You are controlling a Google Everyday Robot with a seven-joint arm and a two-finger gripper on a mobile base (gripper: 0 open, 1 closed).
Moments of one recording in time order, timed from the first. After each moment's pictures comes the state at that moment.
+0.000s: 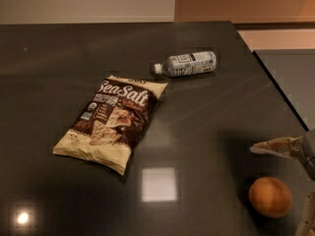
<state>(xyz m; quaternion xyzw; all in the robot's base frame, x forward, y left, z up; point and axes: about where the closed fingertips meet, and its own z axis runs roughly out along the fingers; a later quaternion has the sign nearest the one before) 0.295 -0.206 0.865 -0.72 0.66 0.14 0.16</state>
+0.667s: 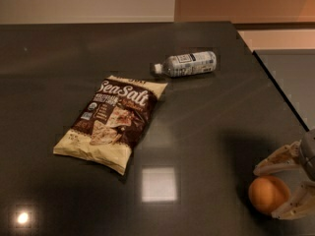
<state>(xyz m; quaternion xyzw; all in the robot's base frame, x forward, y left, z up) 0.297 -0.210 0.860 -0.72 0.66 0.14 0.15</state>
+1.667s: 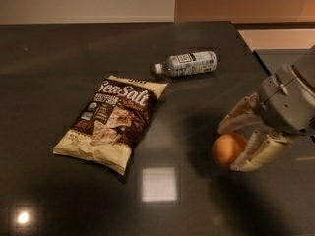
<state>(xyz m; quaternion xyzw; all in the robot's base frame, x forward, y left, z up) 0.356 -0.141 0.917 -0.73 0.65 0.14 0.19</state>
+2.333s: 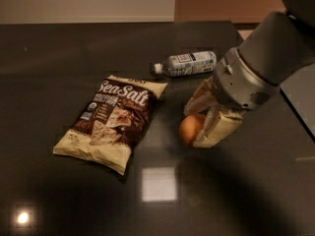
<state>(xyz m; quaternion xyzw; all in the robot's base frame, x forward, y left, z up) 0.405 -0.086 0.917 -0.74 0.63 0.13 0.20</state>
